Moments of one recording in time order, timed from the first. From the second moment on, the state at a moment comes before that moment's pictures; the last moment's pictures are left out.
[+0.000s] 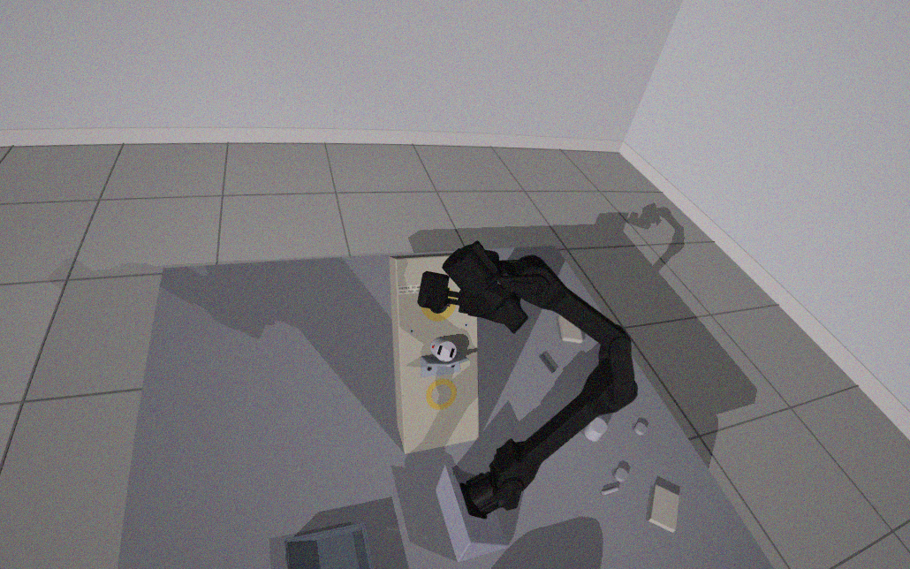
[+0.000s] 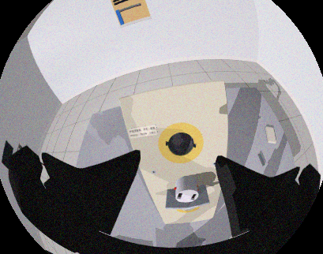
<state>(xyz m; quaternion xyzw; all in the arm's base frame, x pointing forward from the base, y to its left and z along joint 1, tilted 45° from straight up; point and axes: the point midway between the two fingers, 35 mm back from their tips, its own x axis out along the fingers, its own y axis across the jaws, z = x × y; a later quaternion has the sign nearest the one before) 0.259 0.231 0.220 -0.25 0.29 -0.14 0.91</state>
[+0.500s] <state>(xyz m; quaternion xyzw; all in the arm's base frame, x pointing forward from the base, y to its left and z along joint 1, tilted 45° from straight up) 0.234 0.155 0.147 -0.34 0.45 -0.18 0.81</state>
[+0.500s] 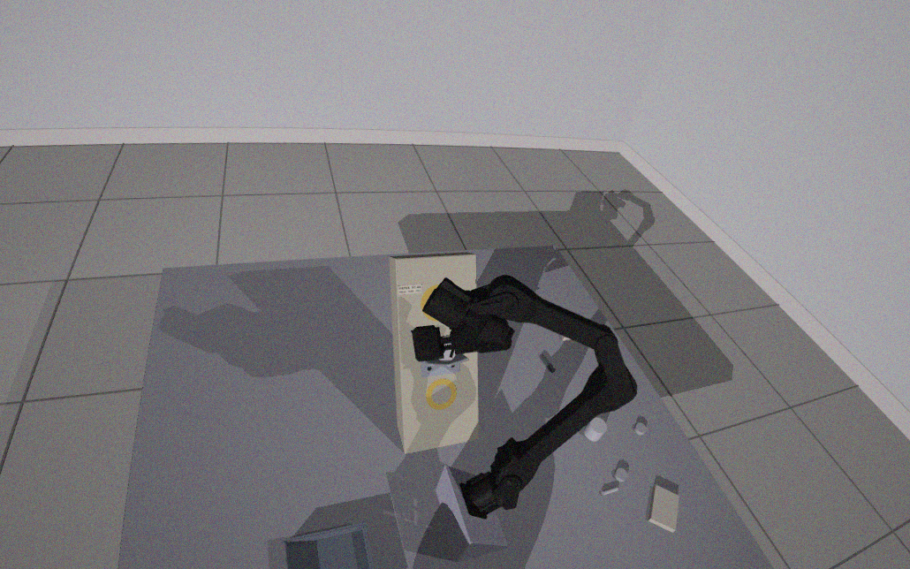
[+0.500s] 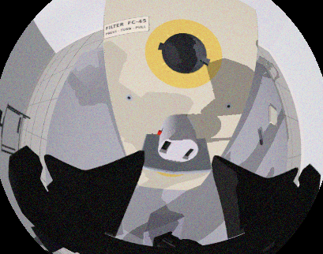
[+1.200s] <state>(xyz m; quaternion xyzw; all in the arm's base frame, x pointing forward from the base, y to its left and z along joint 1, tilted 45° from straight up) 0.251 0.134 0.125 -0.33 0.45 -0.18 0.81</state>
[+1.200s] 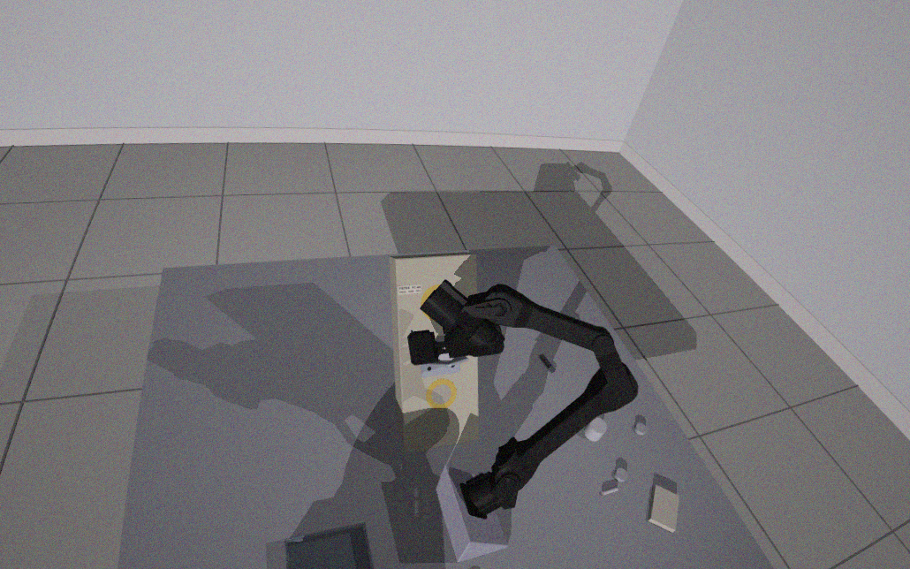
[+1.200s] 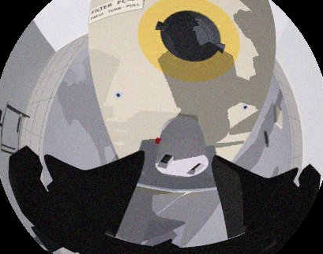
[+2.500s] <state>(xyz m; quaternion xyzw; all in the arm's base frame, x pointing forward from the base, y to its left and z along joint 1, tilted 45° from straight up) 0.250 0.167 0.158 -0.35 0.45 -0.15 0.81</state>
